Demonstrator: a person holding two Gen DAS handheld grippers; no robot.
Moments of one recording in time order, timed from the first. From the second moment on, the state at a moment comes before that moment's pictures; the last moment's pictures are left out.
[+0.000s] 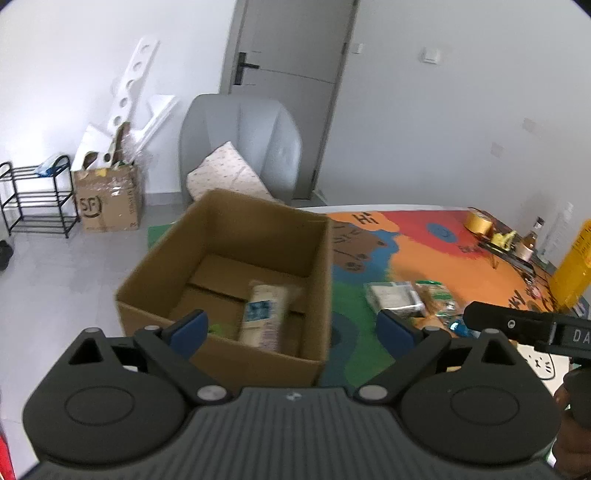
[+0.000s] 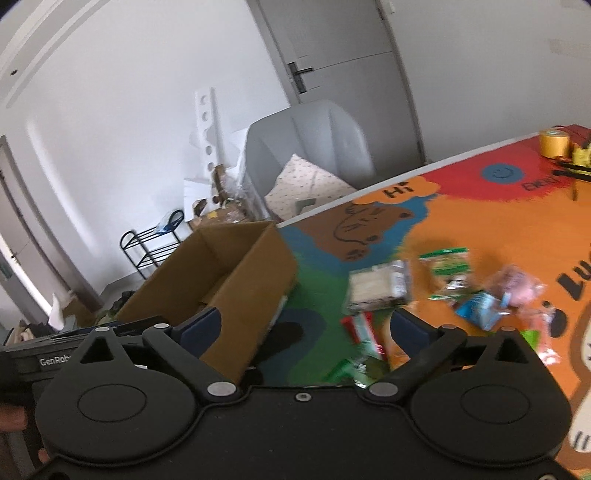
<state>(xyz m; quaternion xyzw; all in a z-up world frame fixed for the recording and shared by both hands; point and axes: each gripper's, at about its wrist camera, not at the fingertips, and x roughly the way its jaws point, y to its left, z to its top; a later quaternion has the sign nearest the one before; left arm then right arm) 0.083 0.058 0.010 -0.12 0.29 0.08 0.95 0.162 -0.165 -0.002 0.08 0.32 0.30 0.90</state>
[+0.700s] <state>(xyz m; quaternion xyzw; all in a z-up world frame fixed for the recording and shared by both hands) 0.104 -0.017 -0.004 -0.09 0.31 0.00 0.95 0.154 -0.252 -0.022 0.11 0.32 0.23 0.91</state>
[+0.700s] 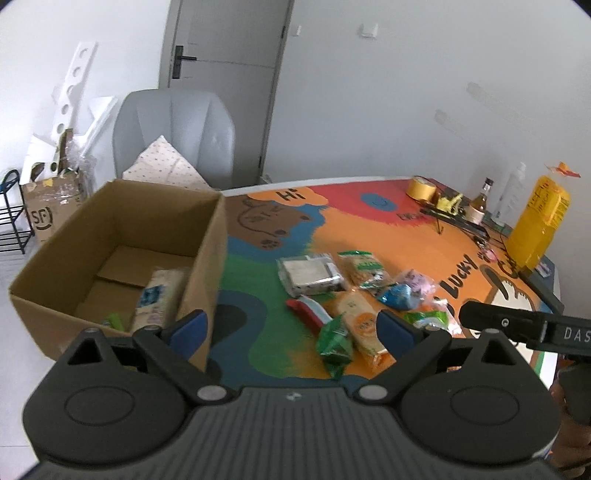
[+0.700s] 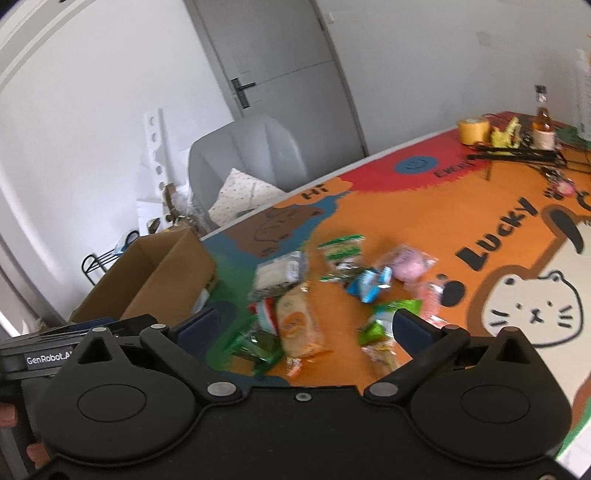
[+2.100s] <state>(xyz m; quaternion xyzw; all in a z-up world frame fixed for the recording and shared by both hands) 0.179 -0.048 -0.087 -0.12 0.38 -0.03 0.92 0.188 -0.269 -0.096 0.08 0.38 0.20 0.90</state>
